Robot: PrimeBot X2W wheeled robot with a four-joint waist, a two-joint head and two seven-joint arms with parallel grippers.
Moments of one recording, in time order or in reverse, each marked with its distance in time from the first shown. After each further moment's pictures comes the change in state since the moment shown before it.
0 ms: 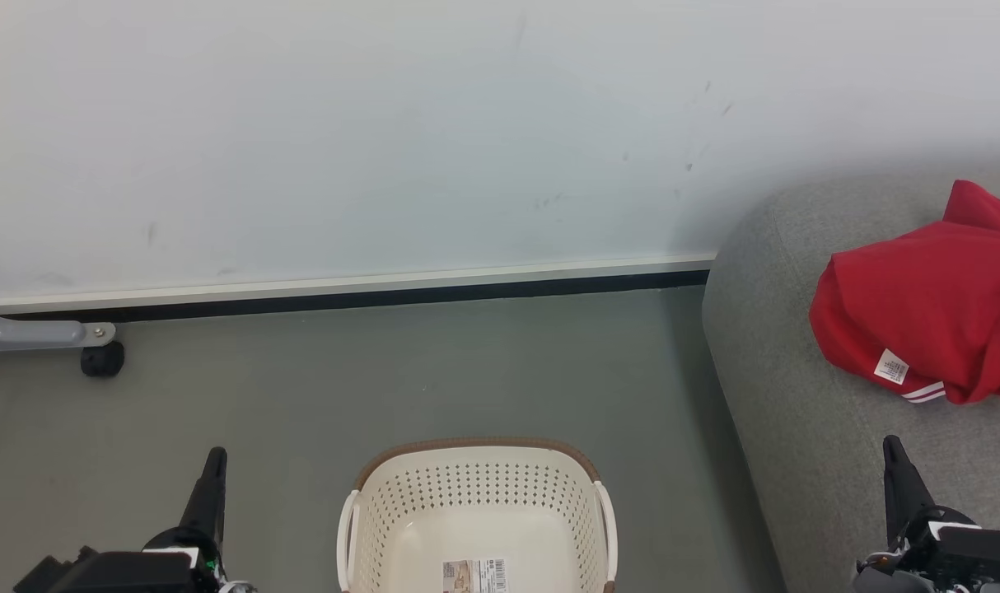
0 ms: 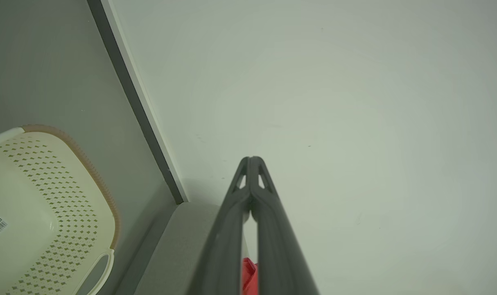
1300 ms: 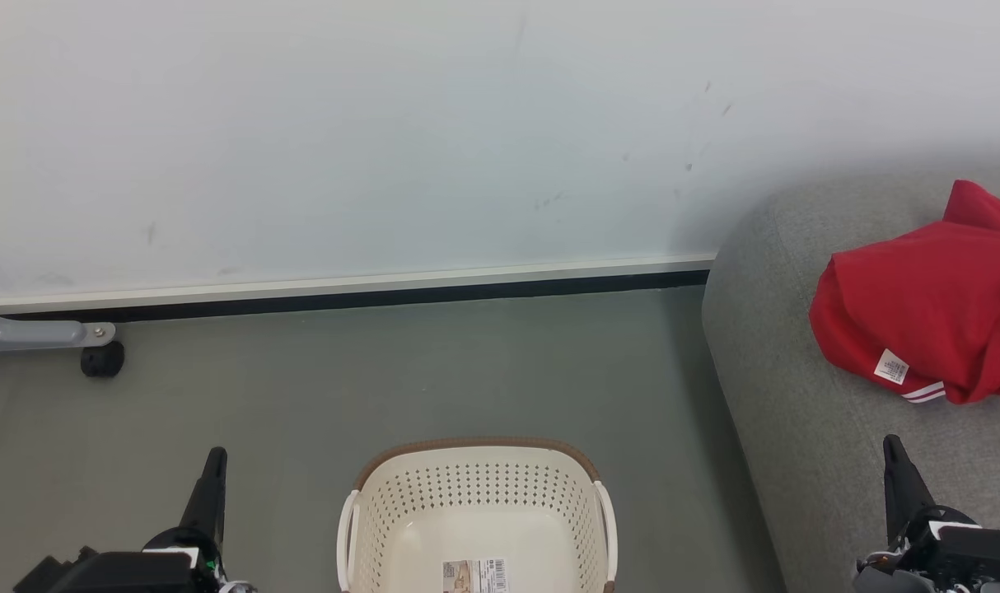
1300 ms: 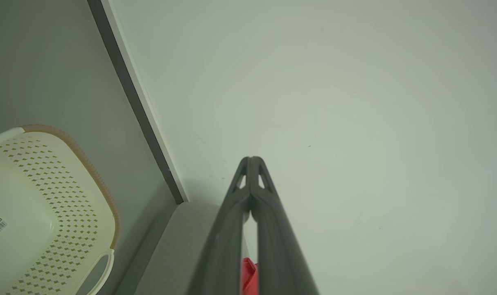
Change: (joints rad) left arm 0.000 0.000 0.000 0.000 0.000 0.000 0.000; right arm 0.000 0.000 0.000 -0.002 0.001 0.000 0.000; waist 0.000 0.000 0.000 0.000
